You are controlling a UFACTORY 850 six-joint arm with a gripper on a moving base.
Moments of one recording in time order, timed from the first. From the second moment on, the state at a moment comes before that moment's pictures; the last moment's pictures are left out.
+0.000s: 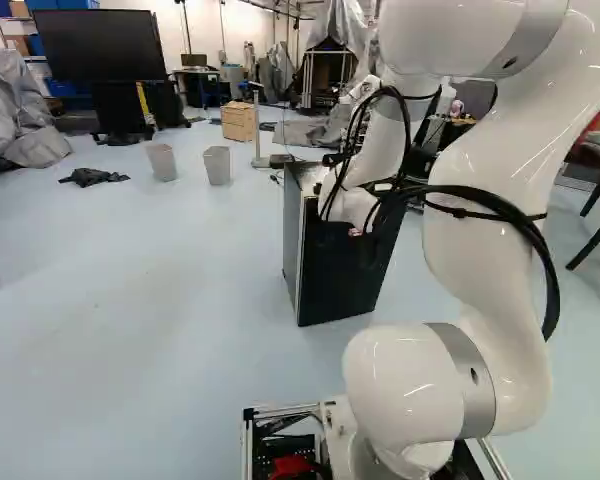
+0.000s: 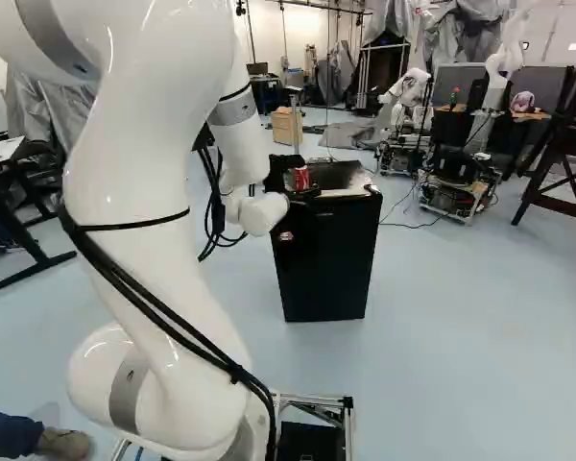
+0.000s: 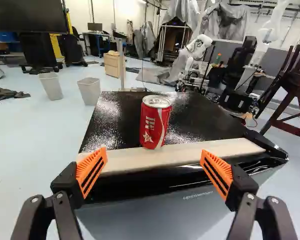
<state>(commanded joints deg) -5.8 -19.0 -36.5 1.7 59.9 -6.6</state>
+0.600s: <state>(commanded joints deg) -5.0 -26.6 -46.1 1.7 60.2 -6.6</state>
